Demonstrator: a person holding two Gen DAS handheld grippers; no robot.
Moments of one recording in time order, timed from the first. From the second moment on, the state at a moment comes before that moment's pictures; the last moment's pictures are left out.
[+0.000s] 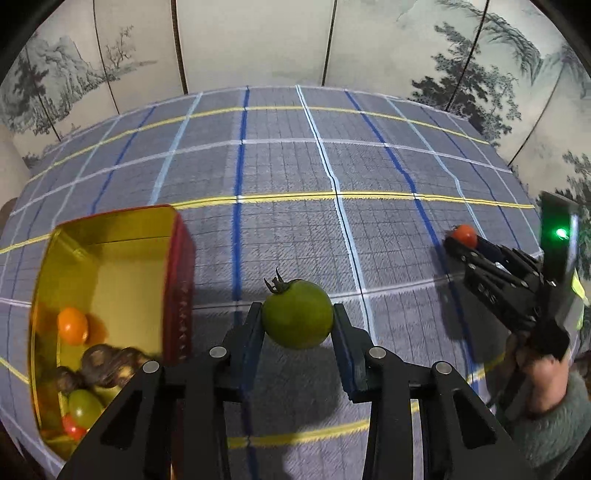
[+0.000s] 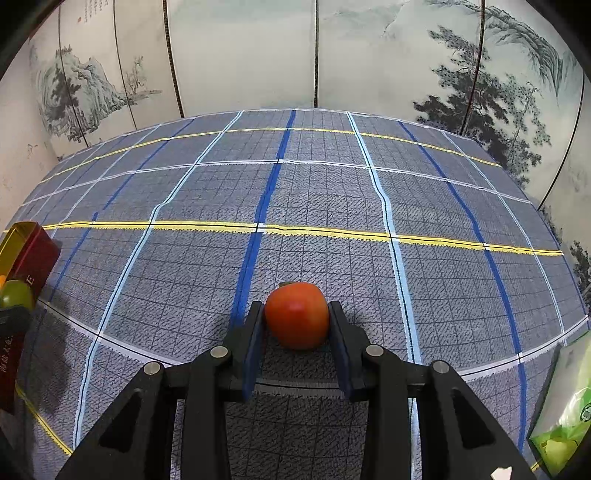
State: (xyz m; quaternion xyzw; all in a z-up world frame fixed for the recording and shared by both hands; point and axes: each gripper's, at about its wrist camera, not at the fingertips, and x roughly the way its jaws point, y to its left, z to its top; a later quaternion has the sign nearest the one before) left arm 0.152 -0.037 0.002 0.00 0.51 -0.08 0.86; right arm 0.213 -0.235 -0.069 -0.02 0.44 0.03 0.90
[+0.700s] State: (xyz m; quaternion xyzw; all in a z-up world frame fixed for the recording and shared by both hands) left arm 0.095 0.046 0.023 0.01 0.48 -0.01 0.88; right arm 0.213 -0.235 -0.069 -0.02 0.44 0.03 0.90
